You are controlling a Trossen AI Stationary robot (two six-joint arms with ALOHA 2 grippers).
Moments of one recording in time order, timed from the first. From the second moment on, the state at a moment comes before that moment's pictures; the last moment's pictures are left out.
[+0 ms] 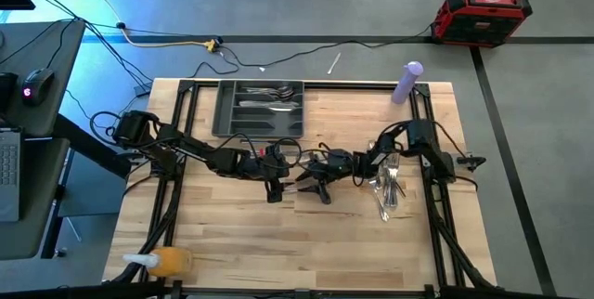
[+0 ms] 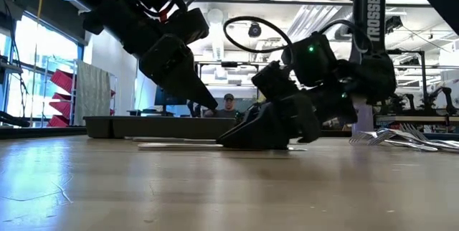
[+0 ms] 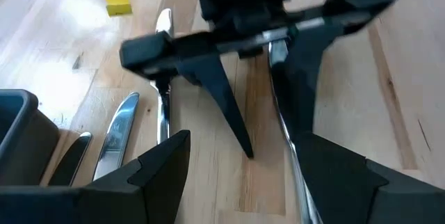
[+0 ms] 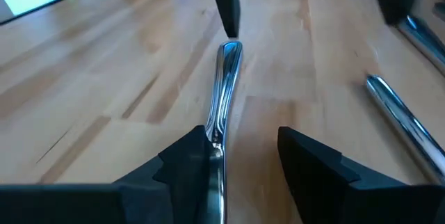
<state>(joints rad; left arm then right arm) -0.13 1.66 0.77 0.18 -0.25 -0.05 -0.01 2.24 0.71 1.10 -0.29 -0.06</state>
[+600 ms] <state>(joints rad) -0.13 1.66 0.77 0.18 -0.25 -0.07 0.01 2.11 0.68 1.04 -0.27 0.00</state>
